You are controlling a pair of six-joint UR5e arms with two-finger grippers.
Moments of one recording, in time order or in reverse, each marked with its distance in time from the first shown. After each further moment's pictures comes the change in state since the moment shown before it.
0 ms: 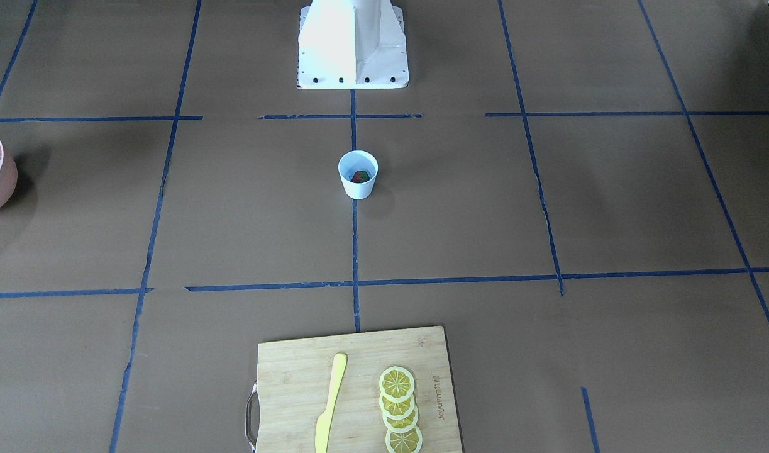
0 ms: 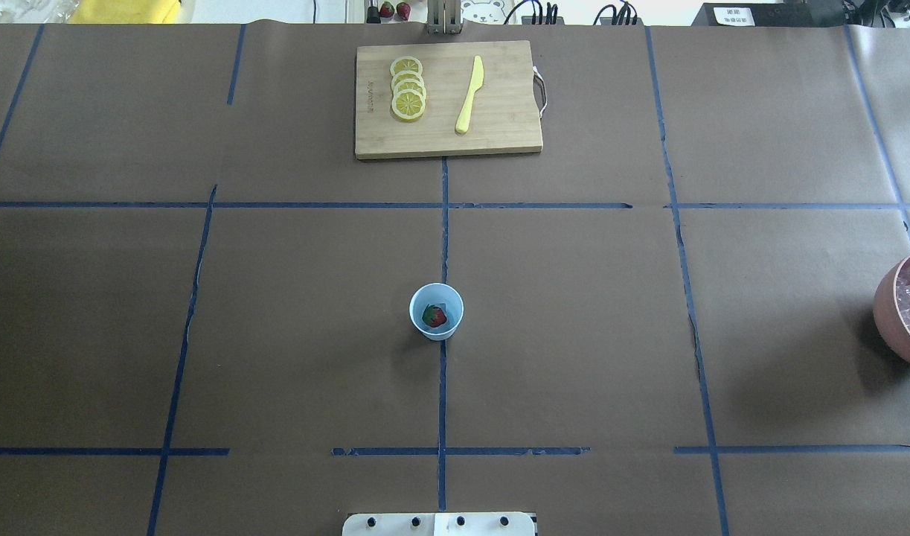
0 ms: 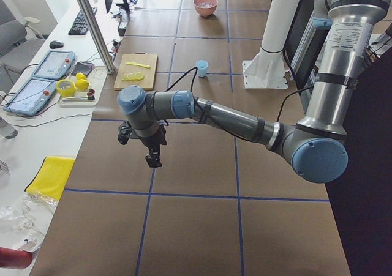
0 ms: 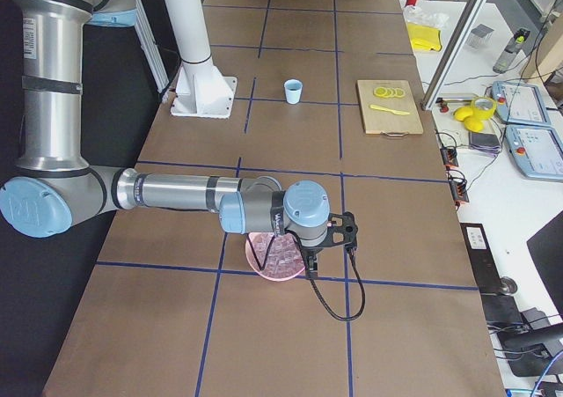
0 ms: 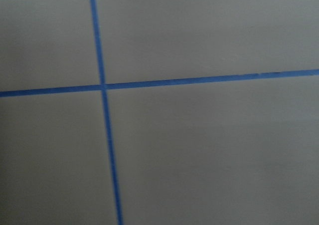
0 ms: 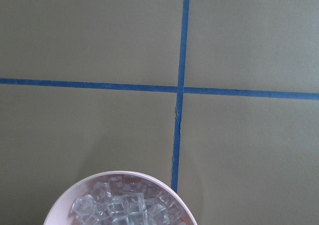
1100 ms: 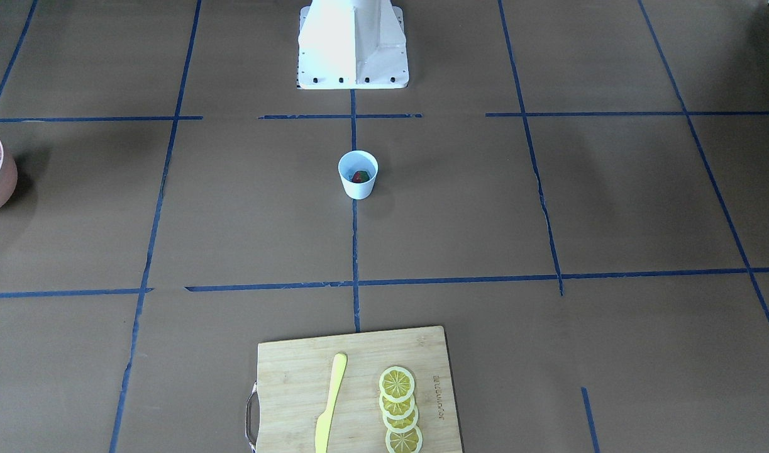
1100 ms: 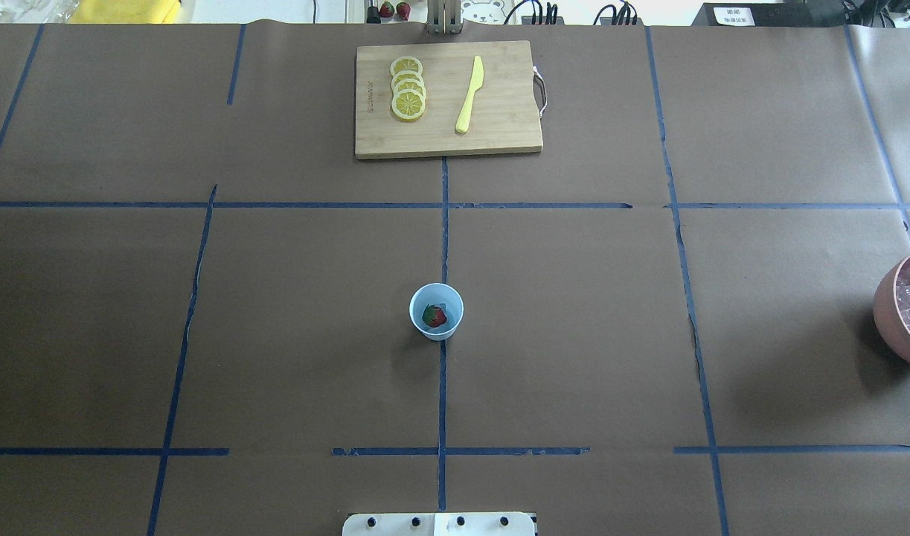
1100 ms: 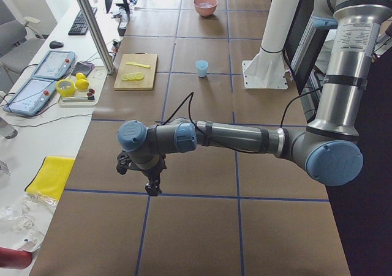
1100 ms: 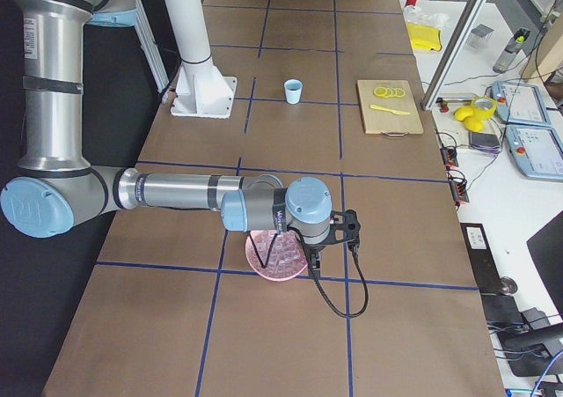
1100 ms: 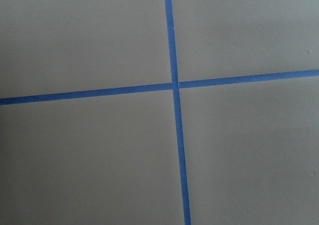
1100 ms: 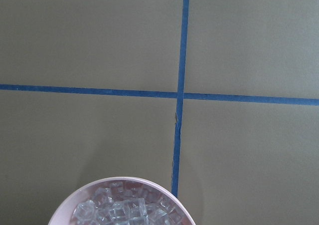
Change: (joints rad) left arm -0.049 0.080 0.100 -0.244 -0.012 -0.017; right arm 0.000 0.007 0.003 0.003 -0.007 0.007
